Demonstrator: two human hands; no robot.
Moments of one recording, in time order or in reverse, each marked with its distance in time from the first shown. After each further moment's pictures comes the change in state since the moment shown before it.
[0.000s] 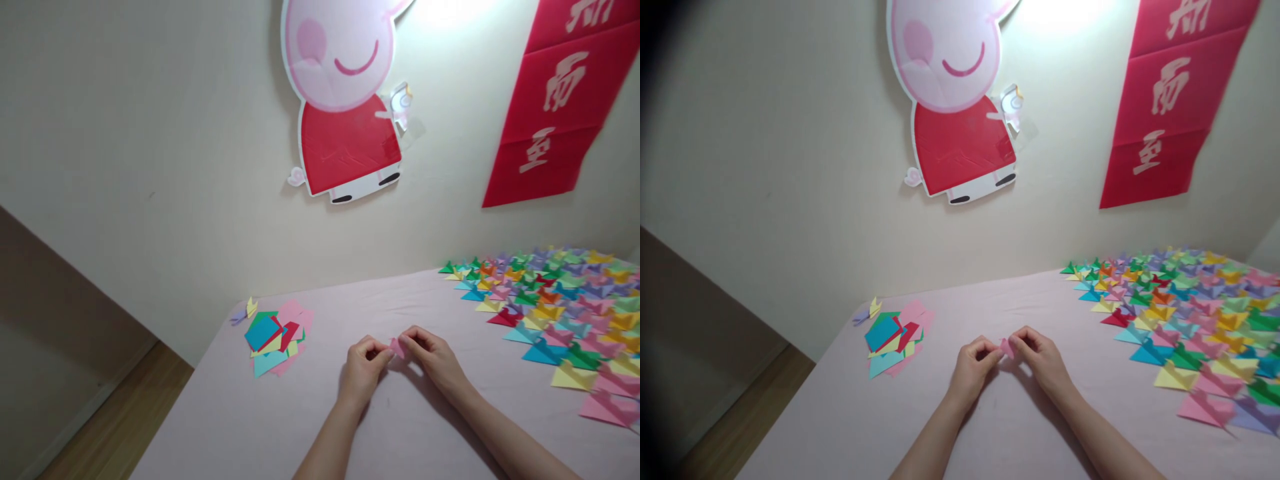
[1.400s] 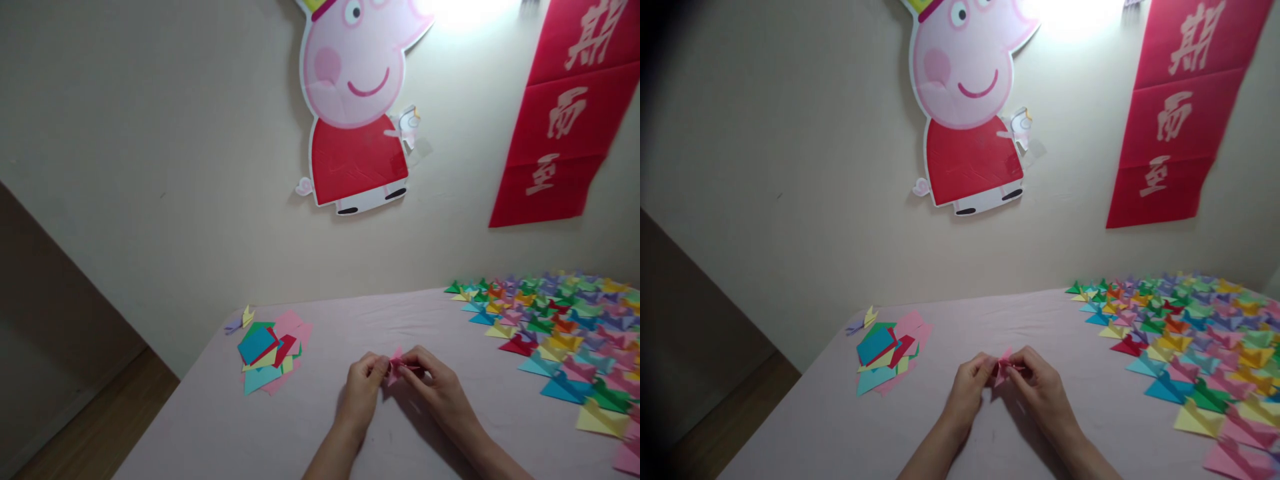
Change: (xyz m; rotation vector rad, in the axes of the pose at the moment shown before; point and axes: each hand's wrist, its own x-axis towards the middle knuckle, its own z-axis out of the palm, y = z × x) left_hand 0.006 -0.006 0.001 -0.096 -0.019 0.031; right_hand -0.002 0.008 0.004 -0.239 -0.030 -0.254
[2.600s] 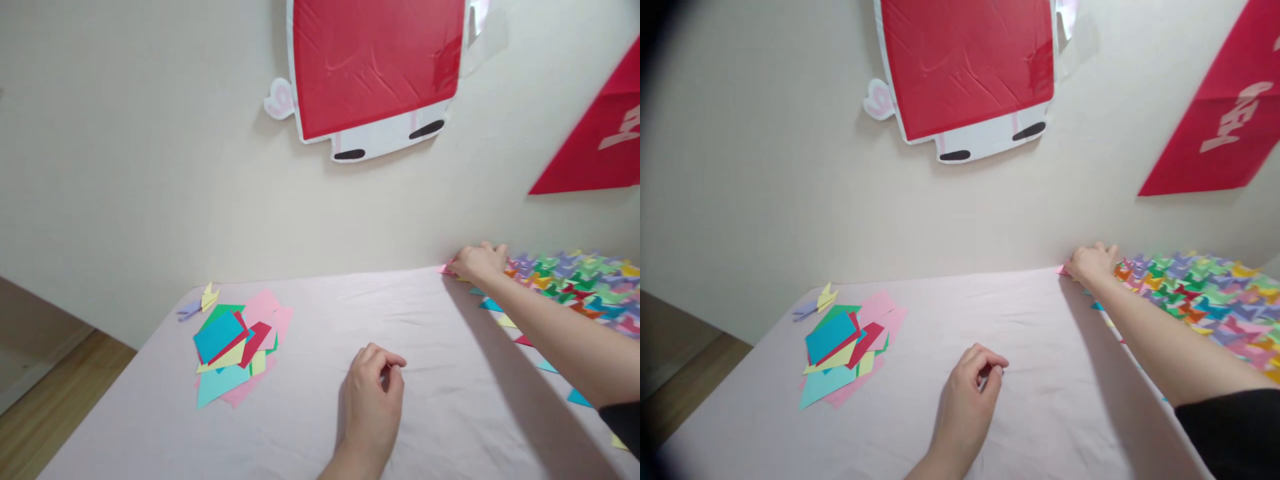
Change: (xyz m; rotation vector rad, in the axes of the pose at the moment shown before) left_hand 0.007 0.014 0.019 0.390 0.077 -0.083; right_hand 0.211 0.077 -0.132 -1.477 -0.117 0.518
